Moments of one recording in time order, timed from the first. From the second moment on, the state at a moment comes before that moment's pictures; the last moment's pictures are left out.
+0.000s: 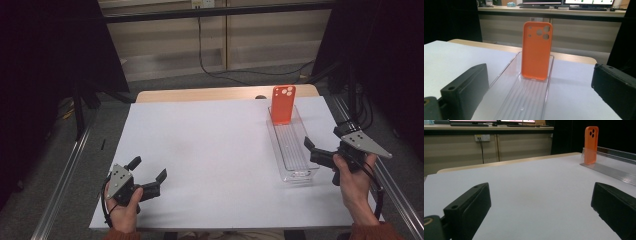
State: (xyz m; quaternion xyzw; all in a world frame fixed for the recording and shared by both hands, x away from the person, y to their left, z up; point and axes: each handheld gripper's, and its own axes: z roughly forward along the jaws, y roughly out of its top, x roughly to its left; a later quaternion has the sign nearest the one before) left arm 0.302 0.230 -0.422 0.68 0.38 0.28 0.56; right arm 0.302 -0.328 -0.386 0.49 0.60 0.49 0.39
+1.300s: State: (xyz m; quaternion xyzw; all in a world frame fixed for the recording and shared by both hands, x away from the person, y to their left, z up) left arm 0.292 0.238 -0.421 0.67 0.39 0.29 0.56; right arm 0.229 -0.332 -0.428 0.51 0.59 0.49 0.39
